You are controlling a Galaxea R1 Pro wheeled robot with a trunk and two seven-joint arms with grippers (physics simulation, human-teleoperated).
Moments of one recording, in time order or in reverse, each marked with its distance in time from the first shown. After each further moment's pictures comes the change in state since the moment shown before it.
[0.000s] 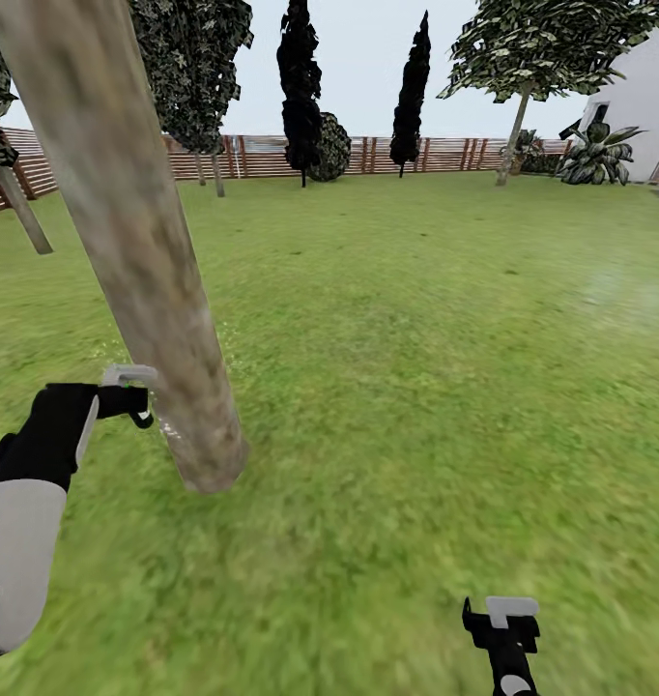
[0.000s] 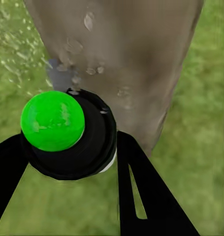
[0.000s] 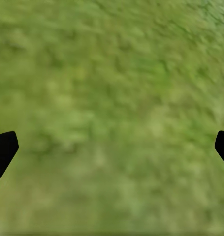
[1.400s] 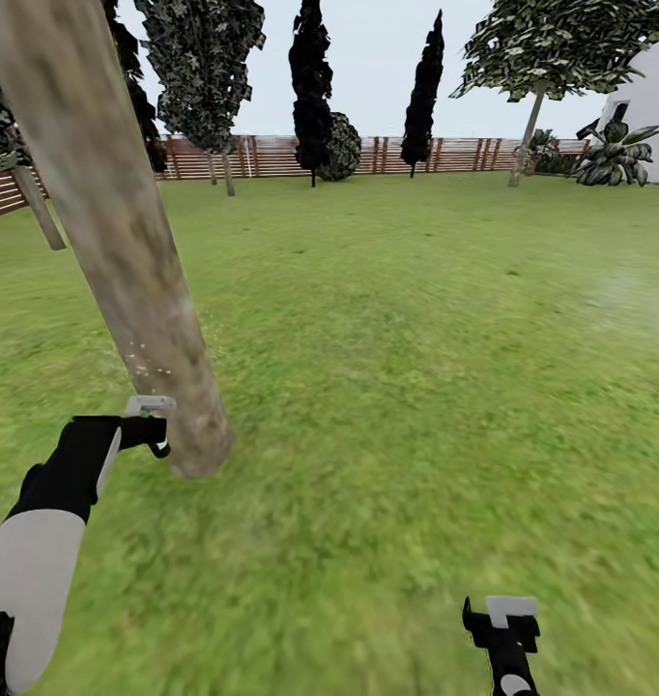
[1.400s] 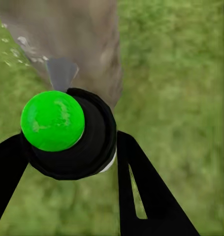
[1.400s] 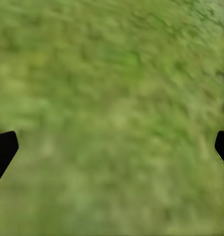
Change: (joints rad) left arm 0.101 -0.059 0.010 0.018 -0.001 -0.039 0.015; right arm 0.000 0.000 0.000 -0.002 0.000 0.000 -0.002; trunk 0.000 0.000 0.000
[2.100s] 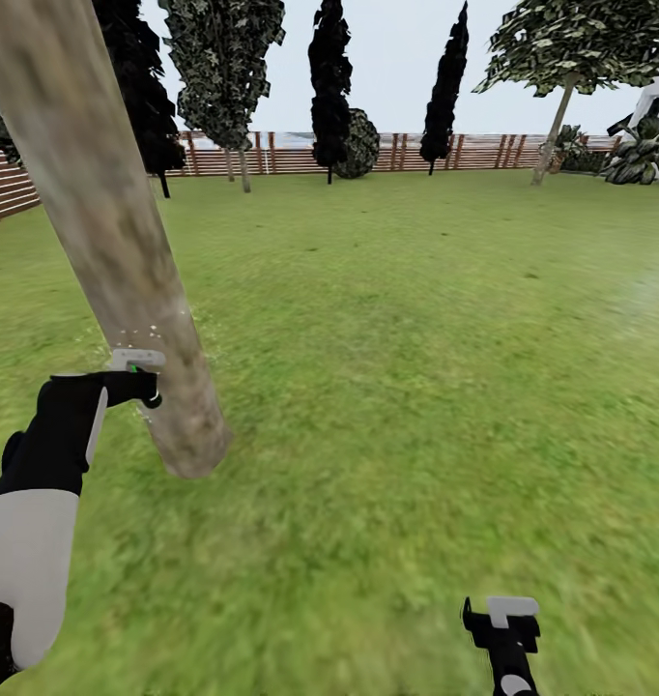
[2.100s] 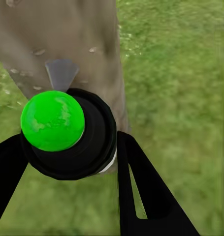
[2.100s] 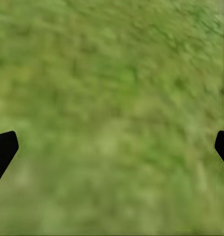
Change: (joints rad) left arm -0.057 -0.002 -0.007 -0.221 -0.013 0.071 0.001; right arm 0.000 -0.001 0.000 0.001 0.000 0.000 0.000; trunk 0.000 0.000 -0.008
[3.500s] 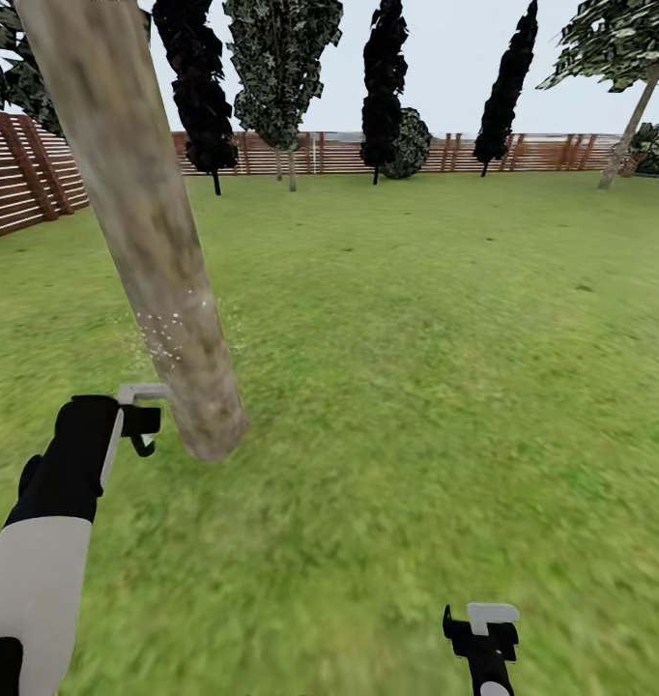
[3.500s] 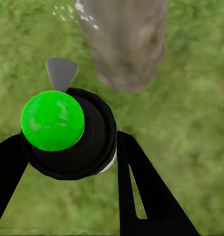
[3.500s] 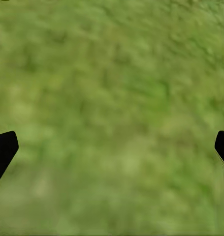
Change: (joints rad) left arm 0.093 -0.051 -0.004 -0.061 0.003 0.231 0.139; right arm 0.004 0.057 0.000 0.022 -0.003 0.000 0.000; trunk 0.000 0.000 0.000
